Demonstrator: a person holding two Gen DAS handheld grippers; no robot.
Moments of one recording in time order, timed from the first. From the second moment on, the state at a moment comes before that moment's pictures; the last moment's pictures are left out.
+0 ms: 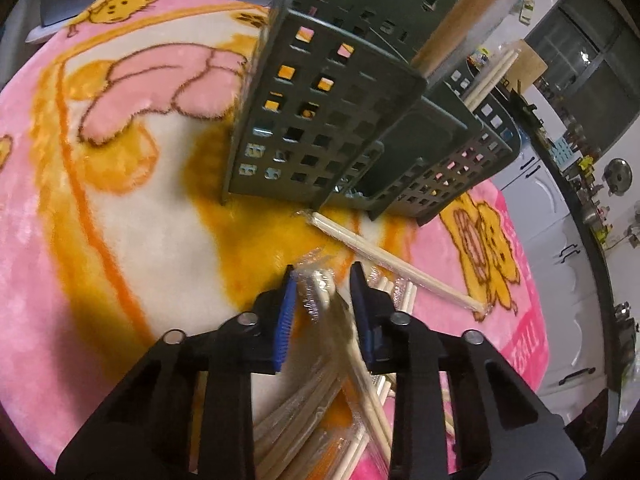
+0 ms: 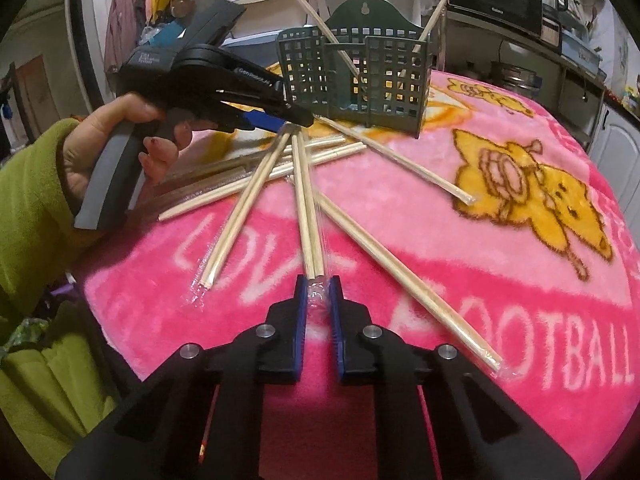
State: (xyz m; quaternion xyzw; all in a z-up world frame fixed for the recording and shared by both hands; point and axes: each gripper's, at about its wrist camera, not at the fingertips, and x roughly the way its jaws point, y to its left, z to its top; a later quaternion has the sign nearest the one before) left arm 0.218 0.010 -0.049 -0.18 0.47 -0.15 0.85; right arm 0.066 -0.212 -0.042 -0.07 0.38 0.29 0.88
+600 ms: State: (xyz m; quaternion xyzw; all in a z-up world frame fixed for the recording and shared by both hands) left arm 0.196 0.047 0.000 -0.20 0.41 -0.15 0.88; right arm 0.083 -0.214 0.034 -0.02 0.29 0.31 0.90
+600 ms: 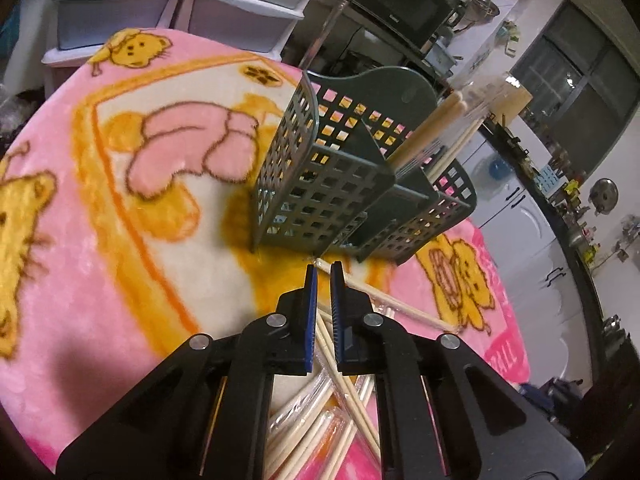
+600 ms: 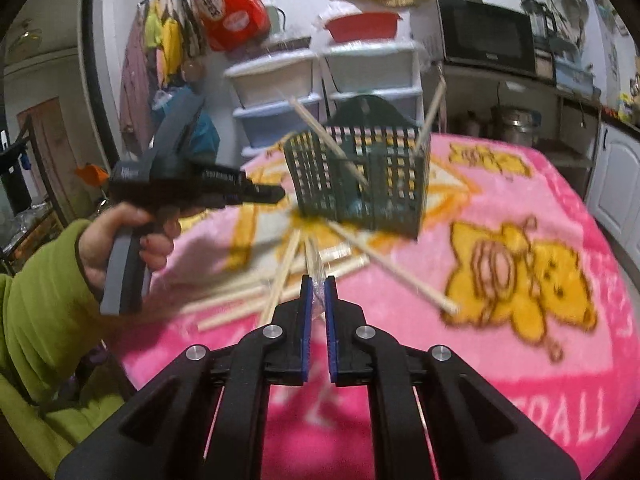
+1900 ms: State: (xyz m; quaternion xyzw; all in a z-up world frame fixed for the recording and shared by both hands) left arm 0.188 0.014 0.065 -0.19 0.36 -0.22 0.89; right arm 0.121 -0.235 0.154 0.00 0.15 0.27 0.95
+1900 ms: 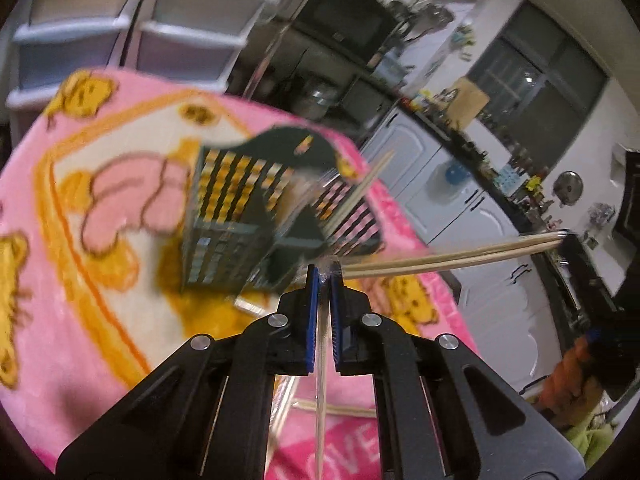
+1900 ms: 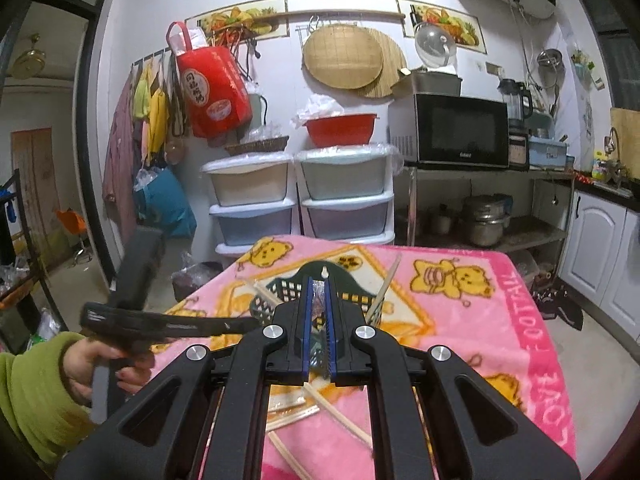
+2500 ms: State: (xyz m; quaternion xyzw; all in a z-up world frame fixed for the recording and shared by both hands) left arm 0.184 0.002 0.169 -0.16 0.23 -0.24 0.93; right arm 0.120 -0.254 0.196 0.01 0.10 0.23 0.97
